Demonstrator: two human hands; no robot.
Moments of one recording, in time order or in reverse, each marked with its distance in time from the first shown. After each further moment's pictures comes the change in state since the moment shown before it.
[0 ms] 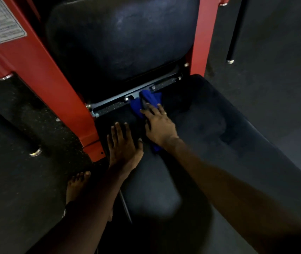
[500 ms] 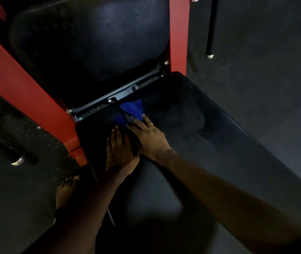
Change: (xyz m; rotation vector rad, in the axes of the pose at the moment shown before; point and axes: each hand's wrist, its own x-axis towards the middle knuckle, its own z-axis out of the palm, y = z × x) left_hand -0.018 0.044 0.018 0.059 -0.016 0.129; right_hand -0.053 0.026 -0.003 -0.035 -0.039 -0.091
